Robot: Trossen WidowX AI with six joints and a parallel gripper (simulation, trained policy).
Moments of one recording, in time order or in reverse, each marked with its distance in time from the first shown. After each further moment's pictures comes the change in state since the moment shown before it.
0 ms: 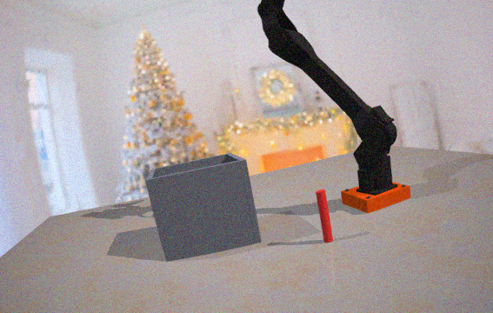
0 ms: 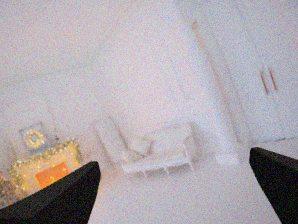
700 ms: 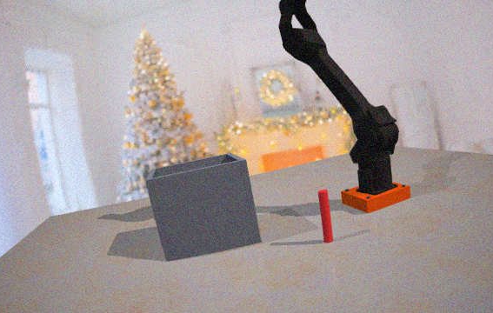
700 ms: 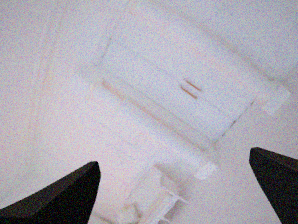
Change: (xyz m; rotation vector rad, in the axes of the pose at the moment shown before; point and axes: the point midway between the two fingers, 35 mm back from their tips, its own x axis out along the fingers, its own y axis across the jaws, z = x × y) arm -0.026 -0.151 -0.001 0.493 -0.244 -0.481
